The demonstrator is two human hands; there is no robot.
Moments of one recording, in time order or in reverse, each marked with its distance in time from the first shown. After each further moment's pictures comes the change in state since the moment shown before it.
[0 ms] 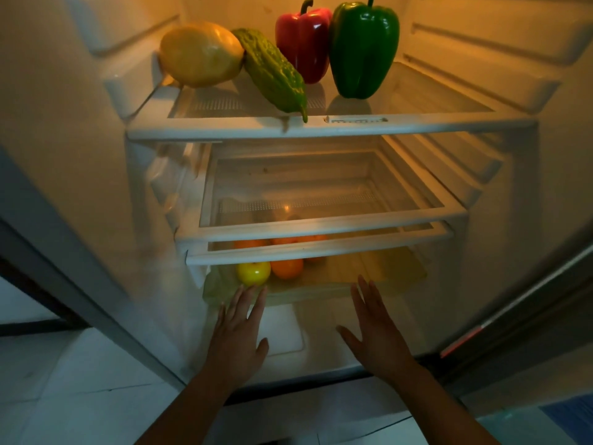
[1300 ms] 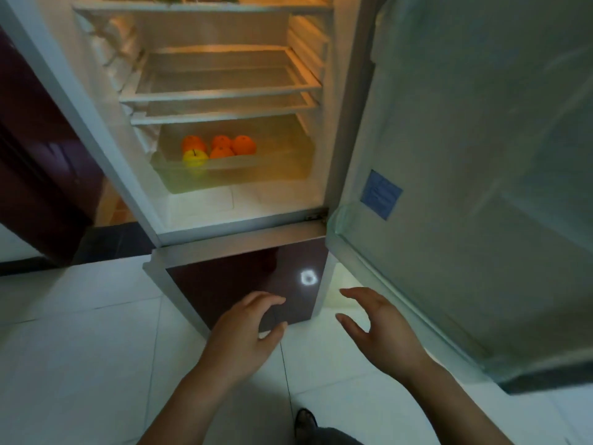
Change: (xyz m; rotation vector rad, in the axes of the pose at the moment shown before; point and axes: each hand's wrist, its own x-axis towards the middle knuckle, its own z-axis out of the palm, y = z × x) left_hand -0.312 0.242 0.006 -0.408 -0.074 0.075; right_hand -0.388 -0.013 -0.141 0.186 -0.085 0.199
